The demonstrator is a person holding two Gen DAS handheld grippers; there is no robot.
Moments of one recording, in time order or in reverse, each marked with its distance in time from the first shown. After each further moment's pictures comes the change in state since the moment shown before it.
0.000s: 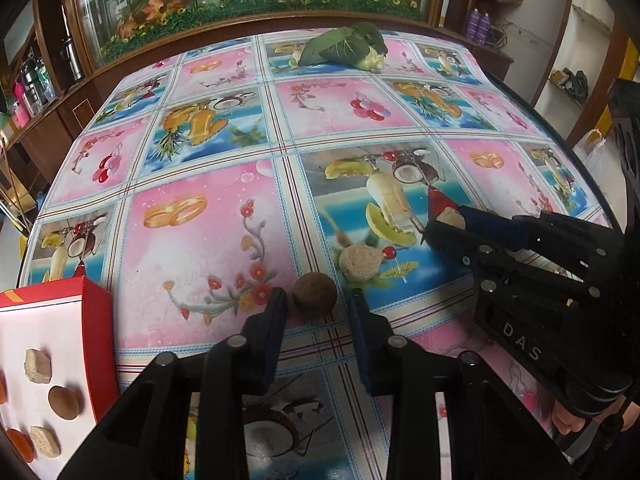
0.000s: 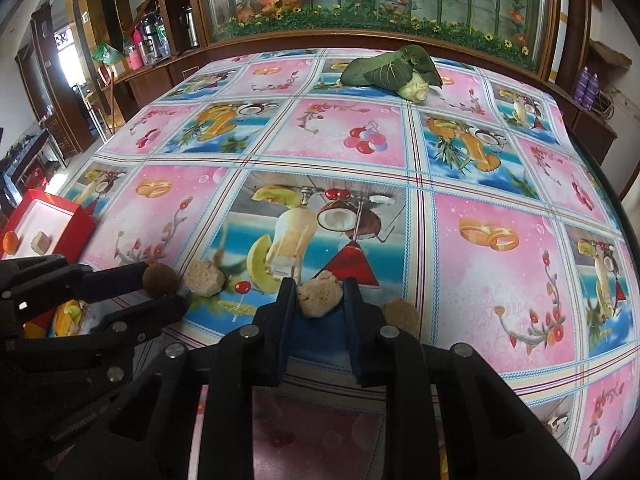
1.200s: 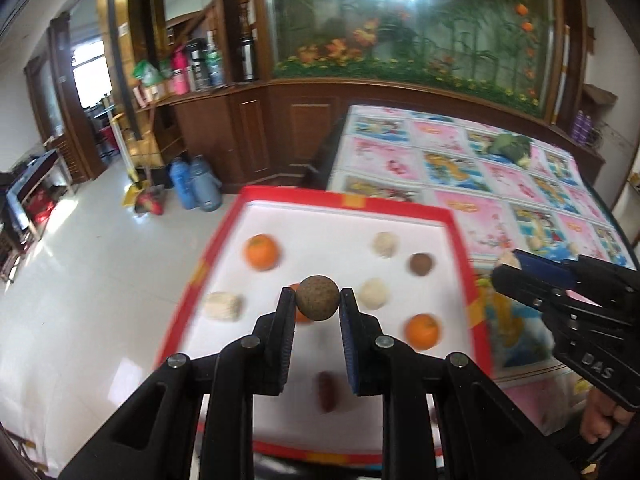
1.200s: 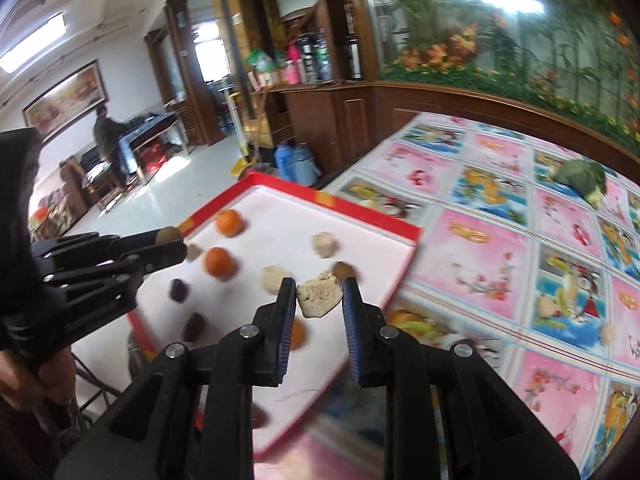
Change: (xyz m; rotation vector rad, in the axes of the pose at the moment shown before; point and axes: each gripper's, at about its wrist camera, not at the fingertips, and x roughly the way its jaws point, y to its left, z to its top) left arm -0.184 0.181 -0.142 -0.316 -0.224 0.350; right arm -0.098 0.236 -0.031 -0.277 -0.146 0.402
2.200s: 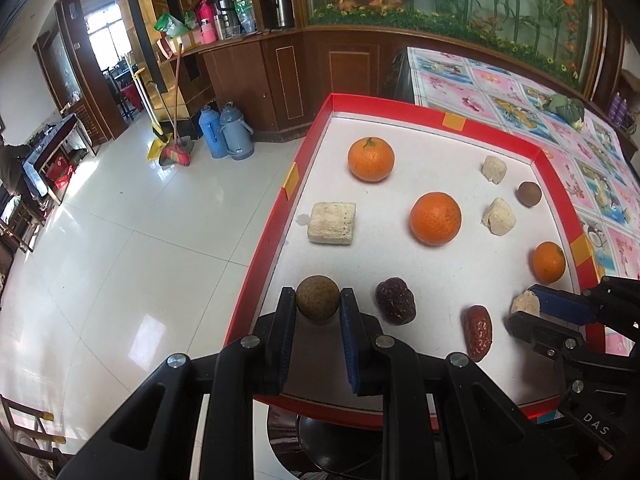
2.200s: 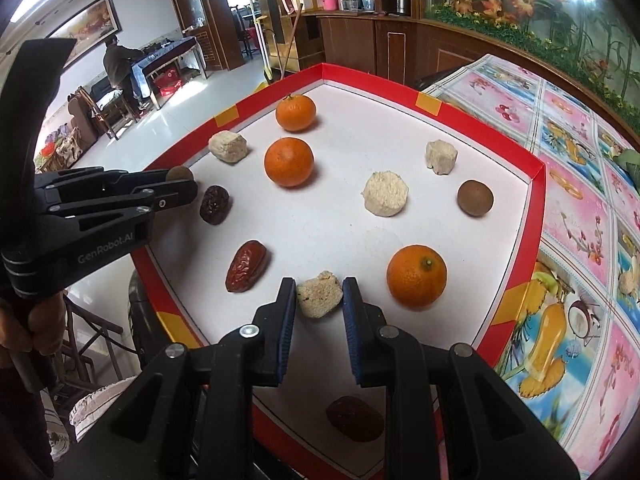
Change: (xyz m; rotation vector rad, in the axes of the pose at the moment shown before) left arm 0.044 0.062 -0.040 -0.020 0.172 0.076; right arm 0.077 0.068 -0.036 -0.086 0.257 0.024
